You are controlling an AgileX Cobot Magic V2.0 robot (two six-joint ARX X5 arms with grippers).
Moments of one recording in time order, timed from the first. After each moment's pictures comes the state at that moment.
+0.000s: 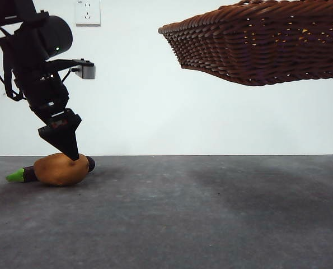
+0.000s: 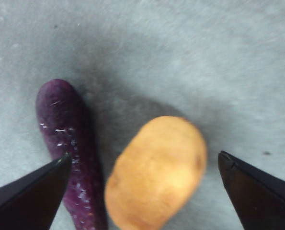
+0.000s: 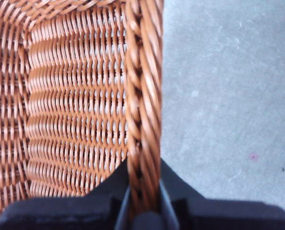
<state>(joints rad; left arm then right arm) -0.24 1.78 1.29 -0.49 0.06 0.80 0.11 1.39 1.38 -0.98 -0.49 -0.05</state>
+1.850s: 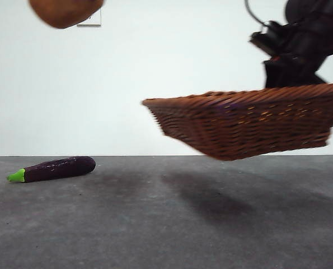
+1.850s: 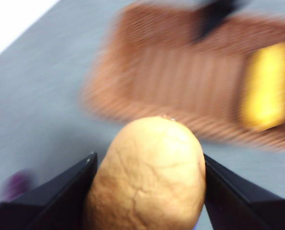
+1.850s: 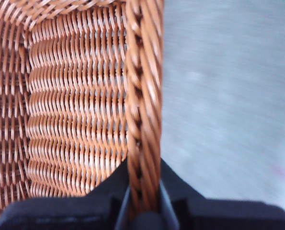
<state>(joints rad) -0.48 1.20 1.29 -0.77 0.32 0.45 0.20 1.69 1.38 -0.86 -0.47 -0.01</state>
